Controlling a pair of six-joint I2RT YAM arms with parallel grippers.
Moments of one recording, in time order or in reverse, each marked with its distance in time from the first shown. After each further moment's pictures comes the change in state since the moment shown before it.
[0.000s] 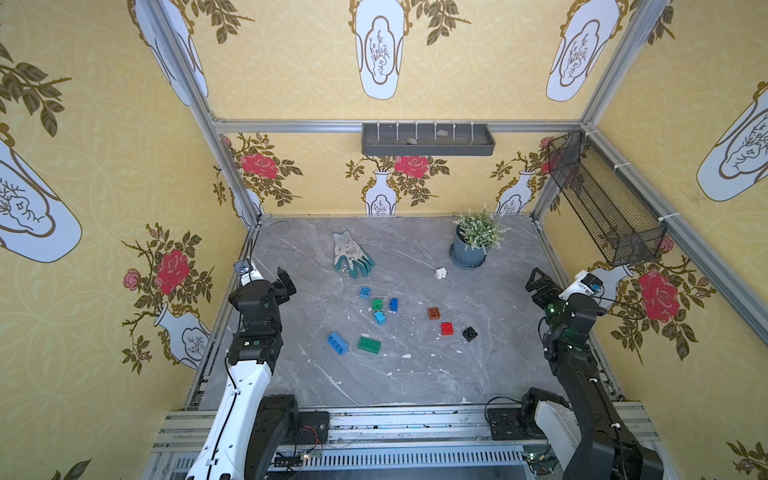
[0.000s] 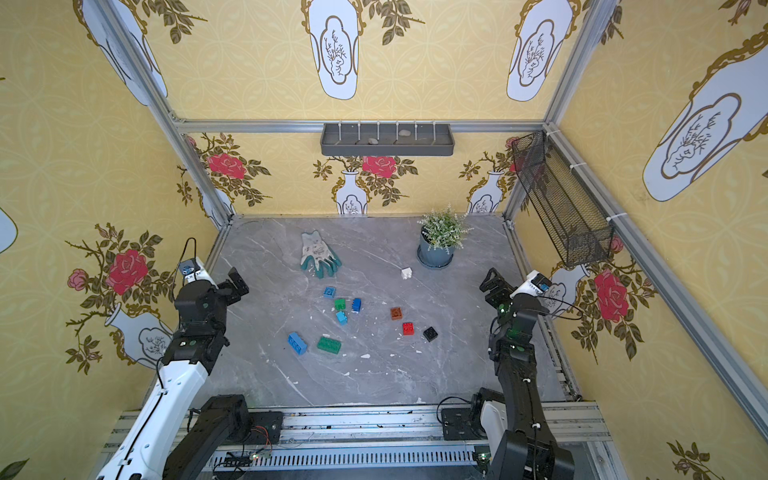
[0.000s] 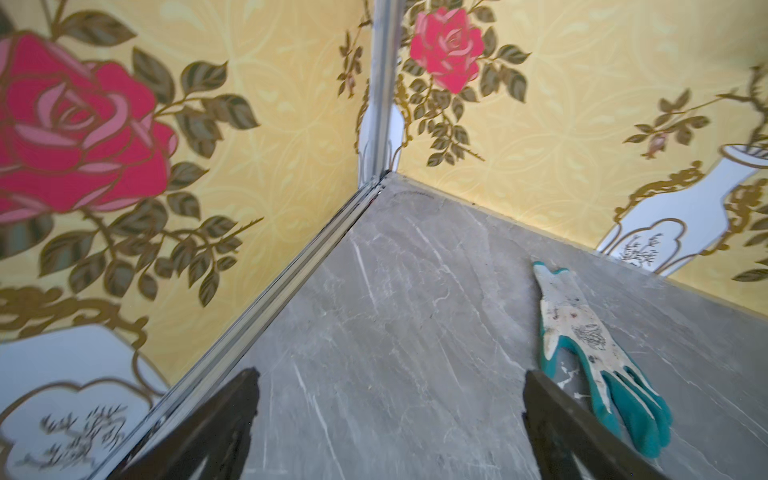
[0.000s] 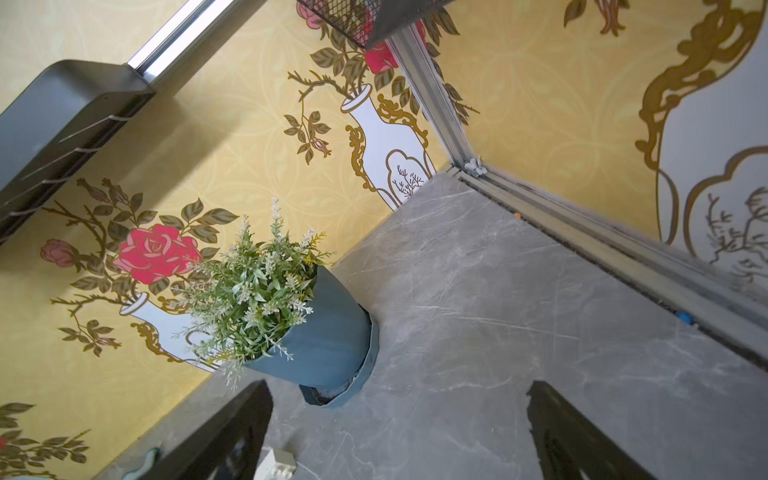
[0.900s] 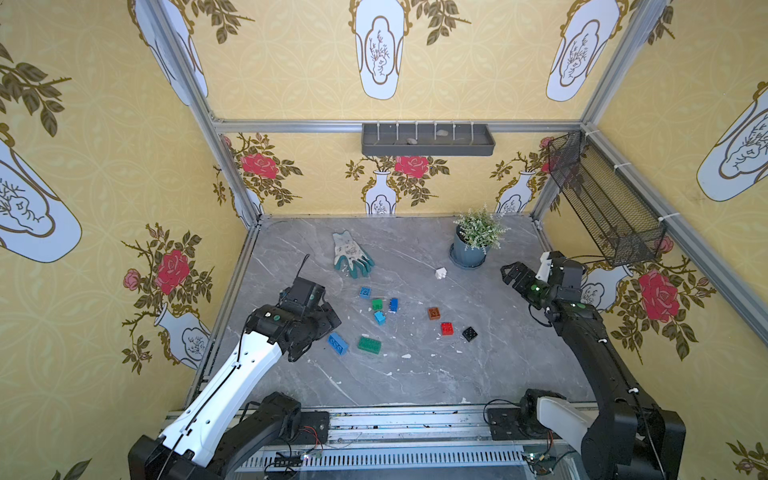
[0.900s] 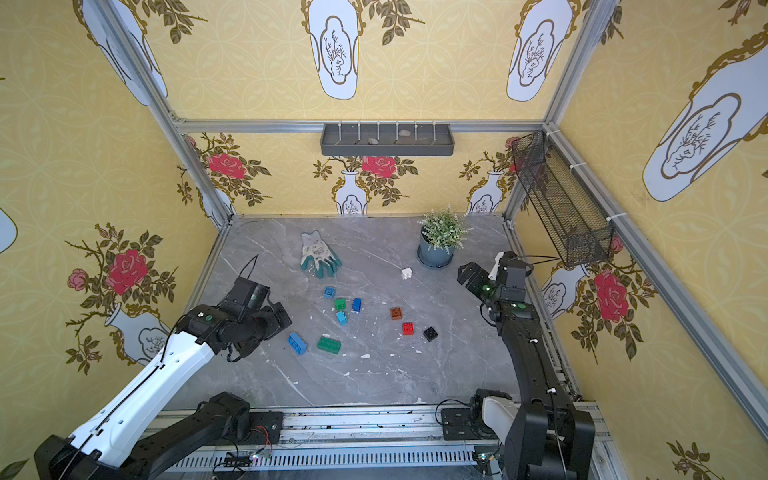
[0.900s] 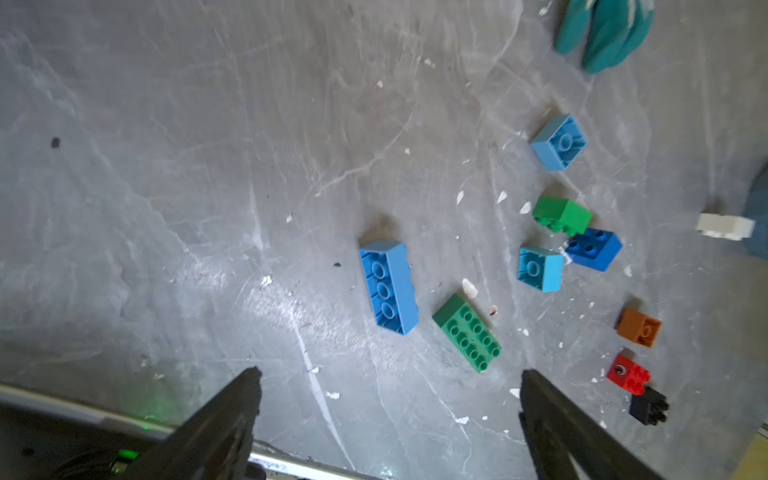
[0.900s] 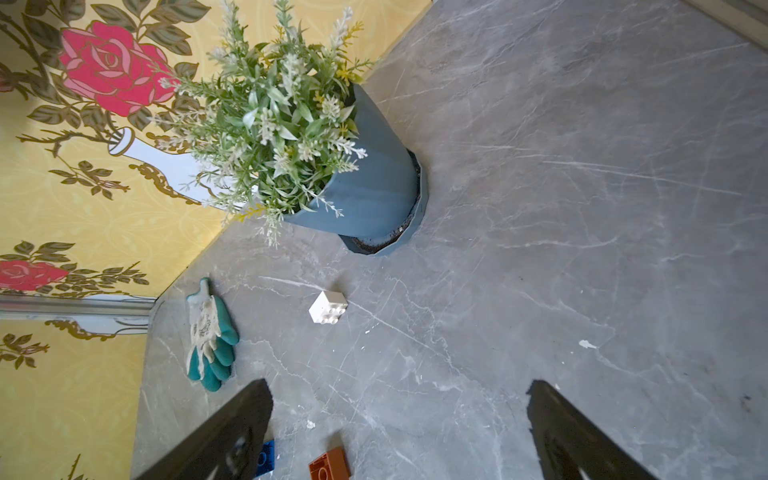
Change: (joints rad) left arm -0.479 0.213 0.280 -0.922 0.298 -0.752; right arm 0.159 0.215 0.374 -0.571 -0.134 -0.050
